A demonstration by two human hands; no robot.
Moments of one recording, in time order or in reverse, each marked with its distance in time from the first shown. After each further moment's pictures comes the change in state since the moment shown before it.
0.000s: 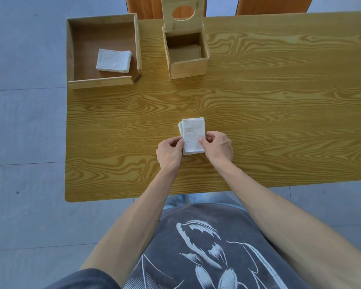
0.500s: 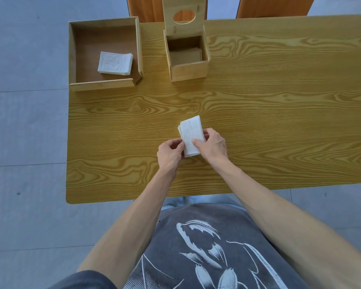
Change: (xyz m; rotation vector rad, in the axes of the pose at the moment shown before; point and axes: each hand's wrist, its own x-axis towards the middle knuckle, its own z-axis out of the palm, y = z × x) left_hand 0.001 0.002 -0.005 -0.080 -0.072 -0.023; right_hand 0.001 -0.016 -0.001 0.046 -0.137 -0.034
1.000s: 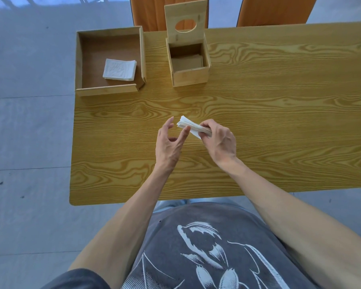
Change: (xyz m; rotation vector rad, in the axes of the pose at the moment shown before) left_hand -0.008 0.033 -0.016 0.106 -0.021 0.346; right_hand 0.004 -0.005 -0.019 -0.239 0.254 -0.440
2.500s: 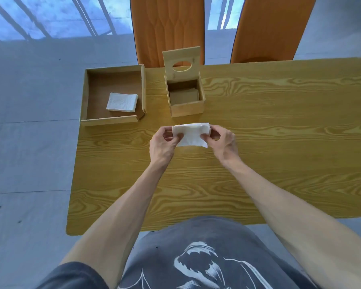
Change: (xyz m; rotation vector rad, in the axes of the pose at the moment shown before) left_hand 0.057 0.064 -0.004 0.071 0.055 0.050; right_hand 0.070 0.007 -0.034 0.340 -0.014 0.088
